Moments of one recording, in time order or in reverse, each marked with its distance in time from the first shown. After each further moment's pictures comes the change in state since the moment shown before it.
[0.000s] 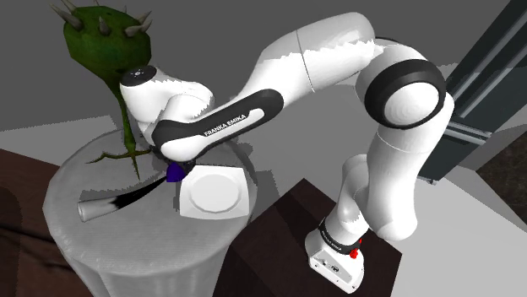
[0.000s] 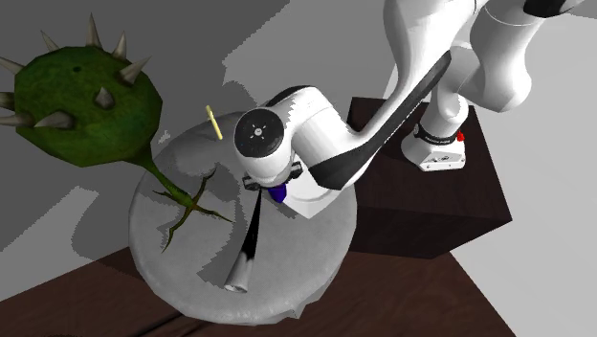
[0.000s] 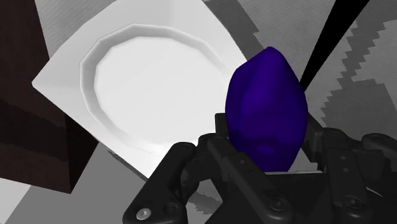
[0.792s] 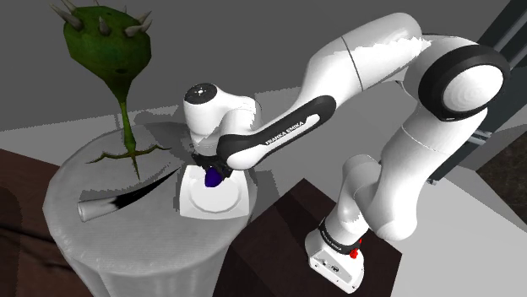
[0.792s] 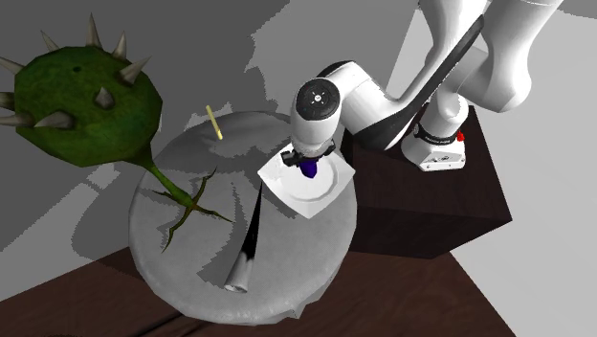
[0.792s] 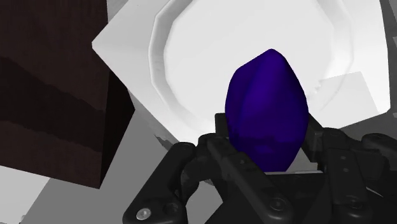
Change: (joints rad) arm -0.019 -0.284 -0.036 -0.414 -0.113 0.133 0.045
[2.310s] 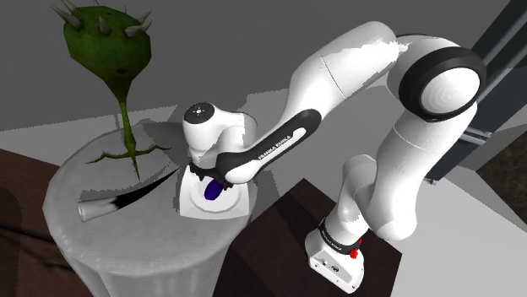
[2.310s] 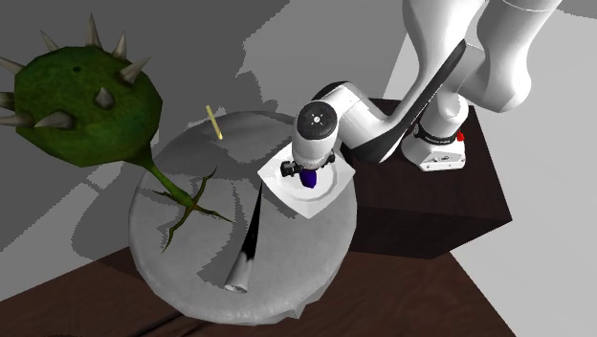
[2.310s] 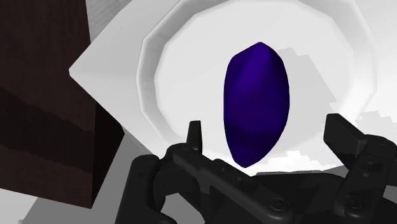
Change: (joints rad) arm -0.002 0.097 -0.002 -0.027 -0.007 0.122 0.030
